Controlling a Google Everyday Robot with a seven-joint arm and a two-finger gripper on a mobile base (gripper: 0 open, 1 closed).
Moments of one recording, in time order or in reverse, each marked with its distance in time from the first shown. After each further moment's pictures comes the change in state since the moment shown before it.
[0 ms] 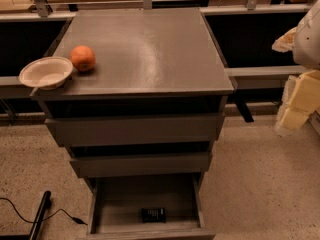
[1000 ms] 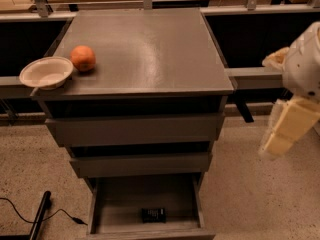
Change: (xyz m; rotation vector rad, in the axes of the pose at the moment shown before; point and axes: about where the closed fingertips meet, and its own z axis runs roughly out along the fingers) arm -0.013 0.035 0.012 0.014 -0.071 0.023
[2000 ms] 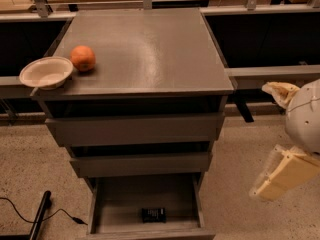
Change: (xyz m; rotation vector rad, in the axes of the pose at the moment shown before) arm -0.003 0.063 0.011 0.088 -0.124 0.002
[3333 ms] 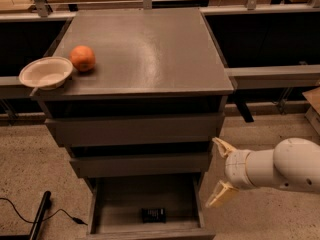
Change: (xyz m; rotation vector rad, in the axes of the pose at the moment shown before) arm 0.074 0.012 0.273 -0.049 -0.248 -0.092
